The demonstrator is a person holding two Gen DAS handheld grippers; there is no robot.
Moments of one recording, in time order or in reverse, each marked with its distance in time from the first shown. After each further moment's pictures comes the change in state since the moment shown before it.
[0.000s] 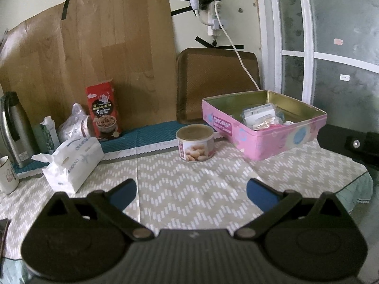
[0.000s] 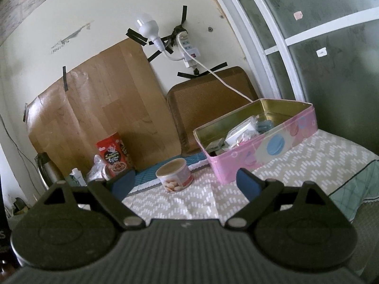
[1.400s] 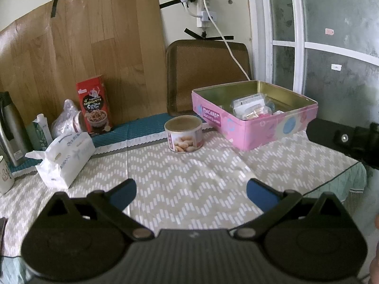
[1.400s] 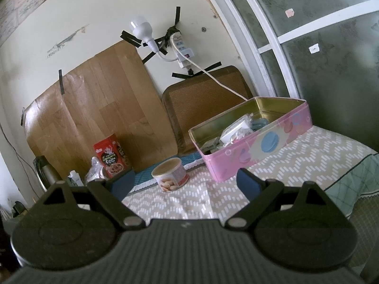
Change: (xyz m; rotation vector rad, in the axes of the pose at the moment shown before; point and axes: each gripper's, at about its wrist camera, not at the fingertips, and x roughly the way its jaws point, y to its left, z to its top) left arm -0.003 -0.009 -0.002 0.026 0.048 -0.034; right arm -0.008 -0.004 -0.003 0.025 -0.006 -0.015
